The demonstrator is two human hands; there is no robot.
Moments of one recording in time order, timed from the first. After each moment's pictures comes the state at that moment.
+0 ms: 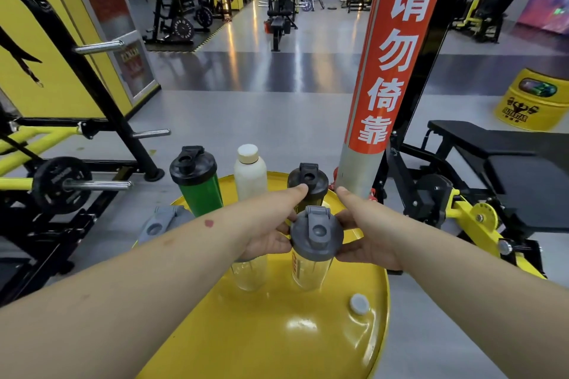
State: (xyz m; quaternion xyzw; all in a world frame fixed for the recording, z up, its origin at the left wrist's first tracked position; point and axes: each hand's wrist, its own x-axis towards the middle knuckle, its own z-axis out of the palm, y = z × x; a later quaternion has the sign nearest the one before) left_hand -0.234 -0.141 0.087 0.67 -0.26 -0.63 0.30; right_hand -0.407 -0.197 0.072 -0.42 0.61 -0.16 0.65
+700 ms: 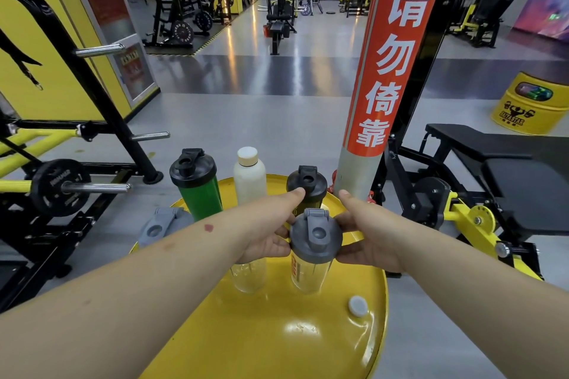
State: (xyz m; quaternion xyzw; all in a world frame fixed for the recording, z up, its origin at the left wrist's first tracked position) left_hand -0.235 -0.135 0.091 0.67 -0.26 -0.63 0.30; right_hand -0.412 -0.197 0.070 -0.43 0.60 -0.14 0.66
